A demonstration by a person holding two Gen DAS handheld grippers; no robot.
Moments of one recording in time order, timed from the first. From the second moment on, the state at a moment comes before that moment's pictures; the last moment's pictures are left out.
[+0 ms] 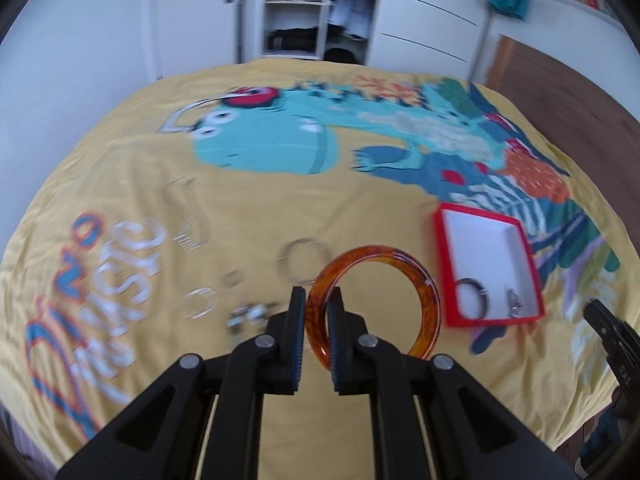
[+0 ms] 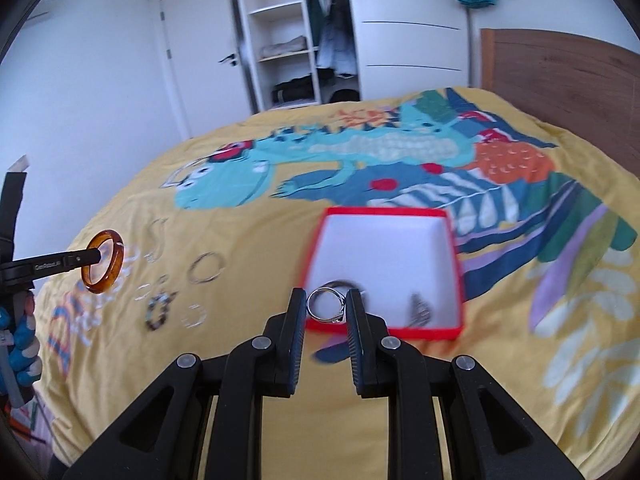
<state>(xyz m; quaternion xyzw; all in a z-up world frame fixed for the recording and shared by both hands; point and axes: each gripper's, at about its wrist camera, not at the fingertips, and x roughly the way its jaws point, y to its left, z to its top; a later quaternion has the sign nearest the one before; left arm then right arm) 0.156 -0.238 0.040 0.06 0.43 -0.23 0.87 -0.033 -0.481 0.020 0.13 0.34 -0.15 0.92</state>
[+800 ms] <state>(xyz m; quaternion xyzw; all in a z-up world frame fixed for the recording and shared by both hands) 0.195 -0.494 -0.085 0.19 0.47 -0.29 0.81 0.060 -0.624 -0.103 0.11 0.44 -0.15 0.88</state>
